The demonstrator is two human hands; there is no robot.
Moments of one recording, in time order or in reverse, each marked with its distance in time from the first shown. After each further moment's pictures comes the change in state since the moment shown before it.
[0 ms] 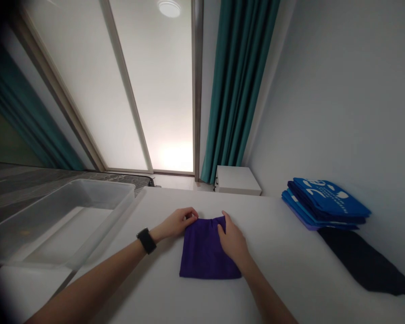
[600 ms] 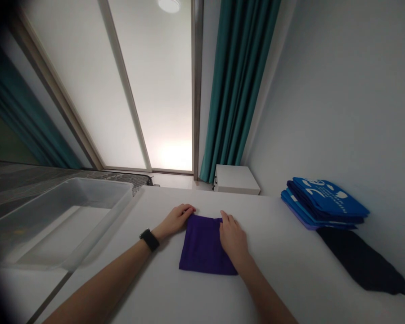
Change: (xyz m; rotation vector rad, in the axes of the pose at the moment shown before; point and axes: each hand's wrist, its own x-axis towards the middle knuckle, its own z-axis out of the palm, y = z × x) left_hand 0.010 -0.024 0.010 0.030 0.177 0.033; right_hand 0.004 0.006 0.005 -0.497 0.011 -0.151
